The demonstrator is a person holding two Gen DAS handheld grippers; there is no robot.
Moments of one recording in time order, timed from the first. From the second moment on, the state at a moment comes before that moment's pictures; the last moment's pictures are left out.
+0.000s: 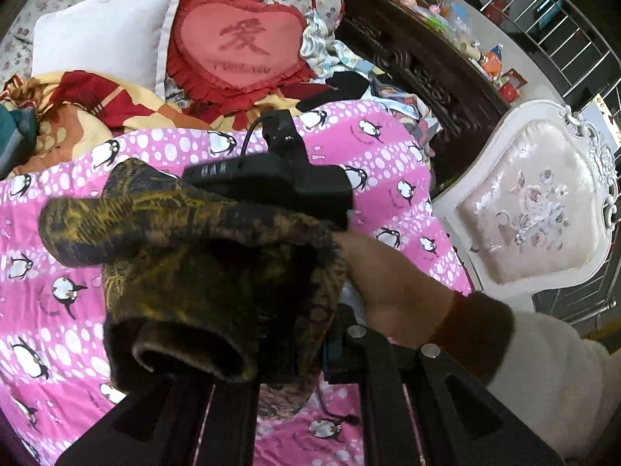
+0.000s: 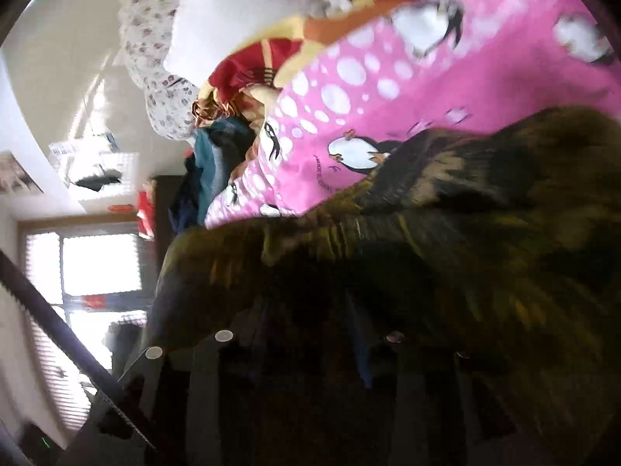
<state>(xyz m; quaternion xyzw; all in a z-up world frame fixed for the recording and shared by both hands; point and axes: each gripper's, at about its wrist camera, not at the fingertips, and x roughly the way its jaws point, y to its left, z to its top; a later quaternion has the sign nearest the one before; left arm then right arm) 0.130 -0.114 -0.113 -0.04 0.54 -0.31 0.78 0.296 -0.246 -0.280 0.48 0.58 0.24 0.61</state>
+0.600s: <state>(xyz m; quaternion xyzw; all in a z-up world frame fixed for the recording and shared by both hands) 0.085 -0.220 -0.157 0.06 0.56 -0.36 0.75 0.211 -0.414 -0.185 0.42 0.51 0.14 0.74</state>
